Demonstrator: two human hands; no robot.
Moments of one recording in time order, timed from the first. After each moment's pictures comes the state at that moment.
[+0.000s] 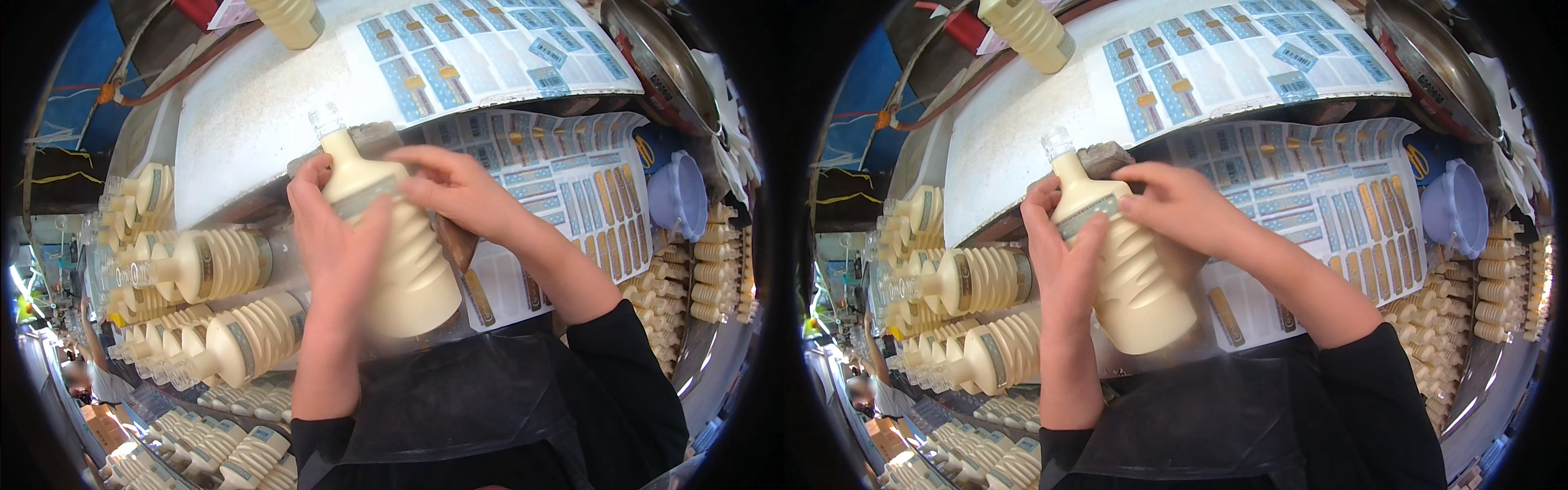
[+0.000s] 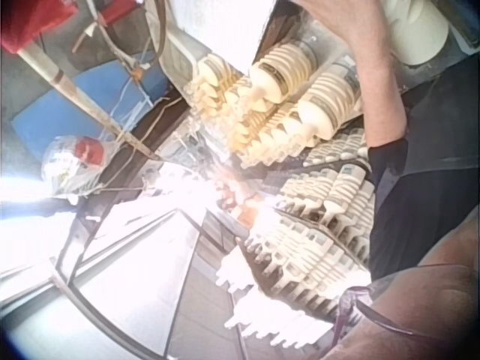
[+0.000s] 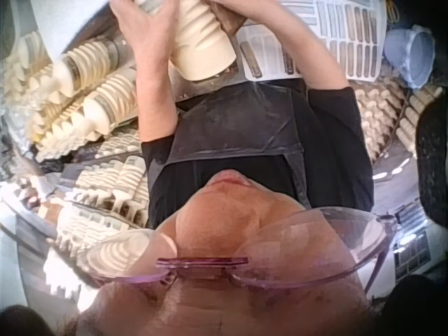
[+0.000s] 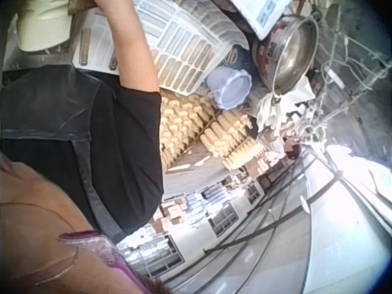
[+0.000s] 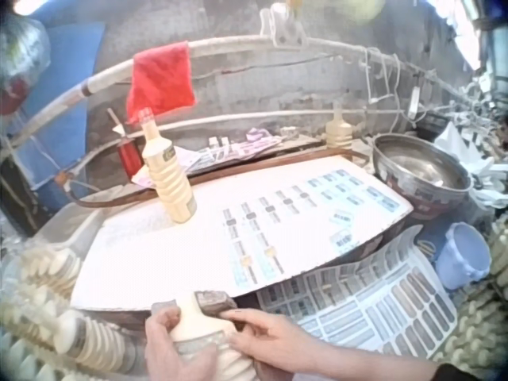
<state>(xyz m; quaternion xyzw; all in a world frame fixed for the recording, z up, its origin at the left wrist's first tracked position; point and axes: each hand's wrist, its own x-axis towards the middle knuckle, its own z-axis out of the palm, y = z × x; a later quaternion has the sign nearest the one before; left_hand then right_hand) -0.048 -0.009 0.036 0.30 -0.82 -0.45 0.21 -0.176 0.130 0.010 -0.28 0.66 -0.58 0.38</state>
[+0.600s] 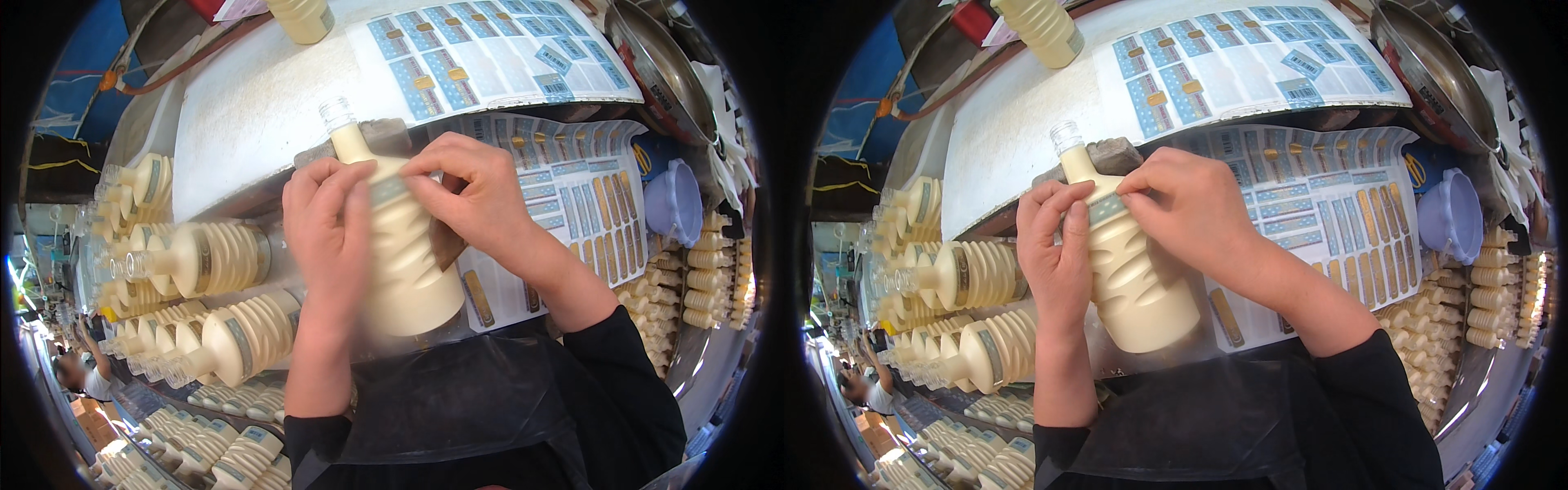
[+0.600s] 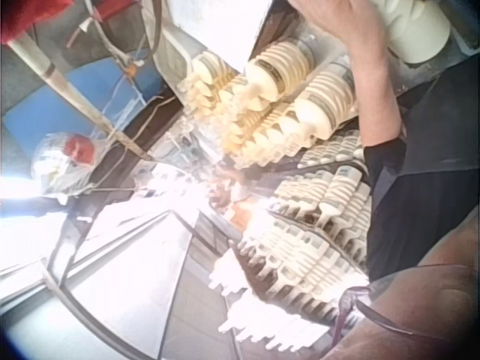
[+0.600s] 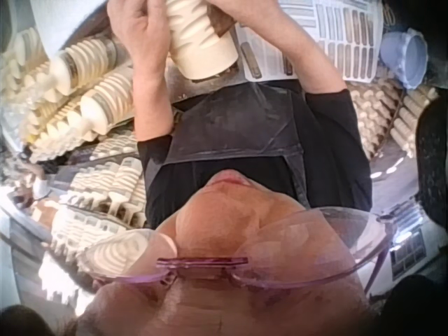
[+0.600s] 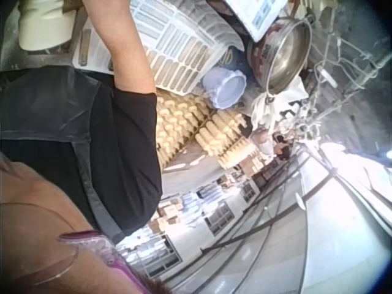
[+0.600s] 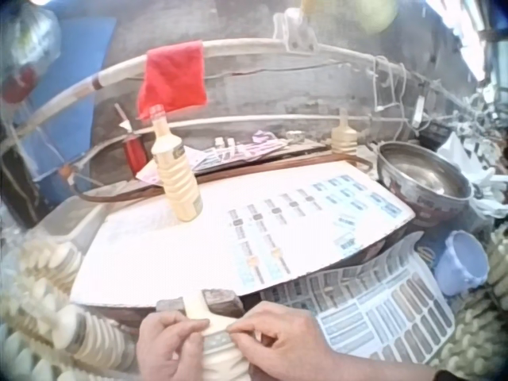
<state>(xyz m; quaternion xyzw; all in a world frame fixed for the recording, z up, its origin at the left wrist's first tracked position) -0.039 -0.023 0.031 0.13 -0.87 -0.36 0.32 -0.156 0.123 0.032 -0.36 0.74 -0.57 0.06</state>
